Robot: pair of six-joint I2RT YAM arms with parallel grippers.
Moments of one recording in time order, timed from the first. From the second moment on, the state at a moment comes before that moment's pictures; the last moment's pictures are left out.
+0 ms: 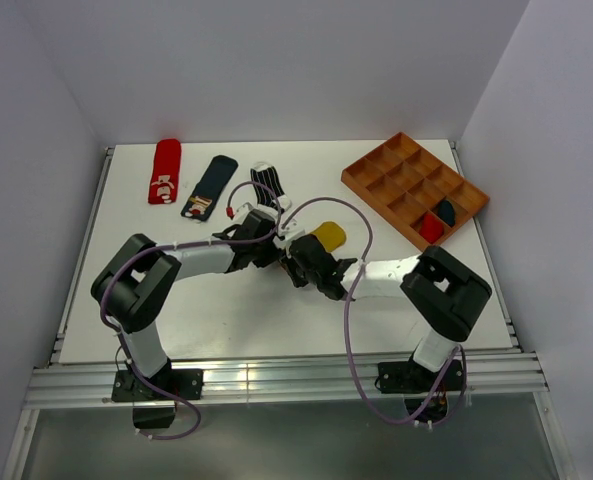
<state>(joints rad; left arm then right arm) -0.69 1.78 0.95 -0.03 -0.14 -1.14 0.87 1.67 0.76 0.21 0.17 0.17</state>
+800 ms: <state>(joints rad) -0.68 1.59 0.73 0.05 -0.14 -1.12 0.42 1.91 0.93 0.16 -0.74 0.52</state>
